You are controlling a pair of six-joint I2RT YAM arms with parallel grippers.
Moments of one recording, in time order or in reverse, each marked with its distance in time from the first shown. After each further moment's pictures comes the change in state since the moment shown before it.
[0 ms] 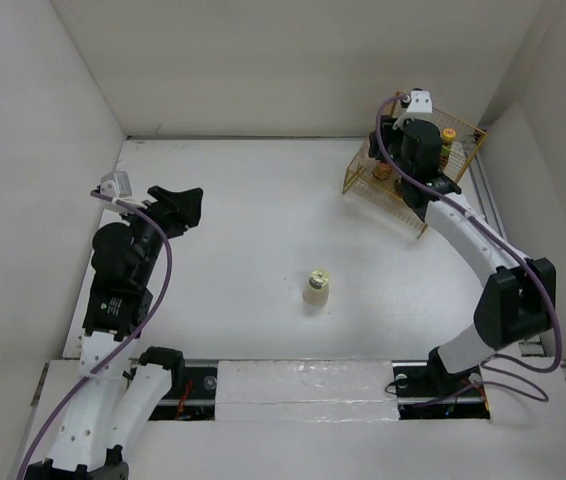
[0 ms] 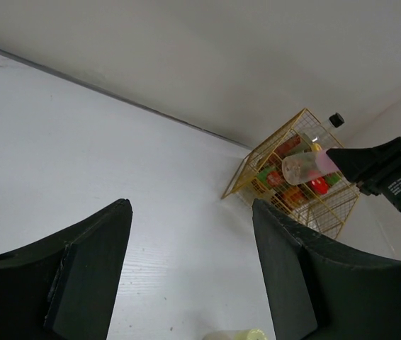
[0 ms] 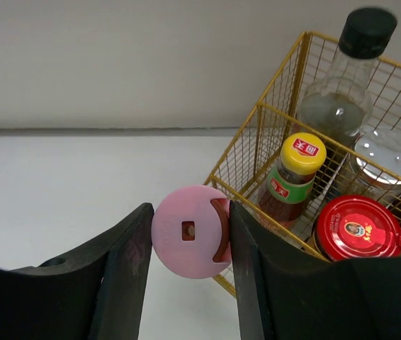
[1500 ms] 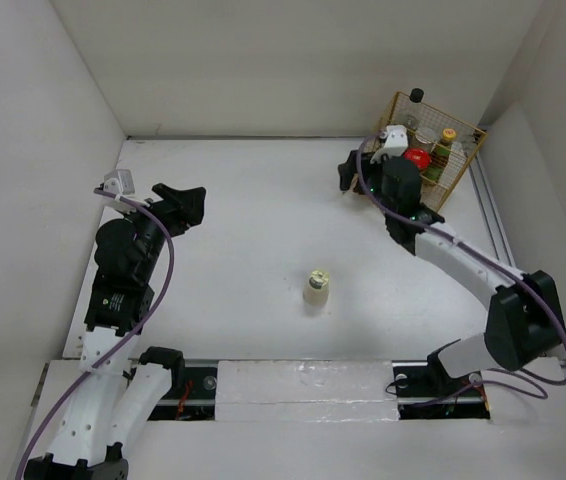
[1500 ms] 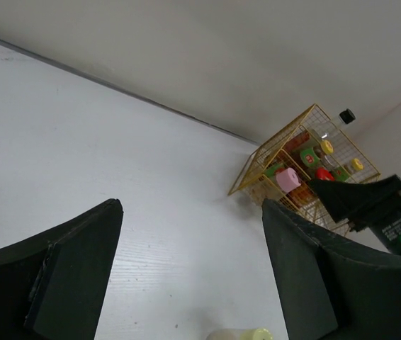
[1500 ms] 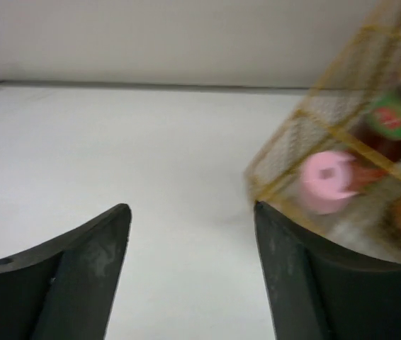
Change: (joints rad) left arm 0.000 0.016 0.000 -0.004 -0.010 0.008; right arm 0.091 -0.052 -0.229 0.125 -0.037 0.060
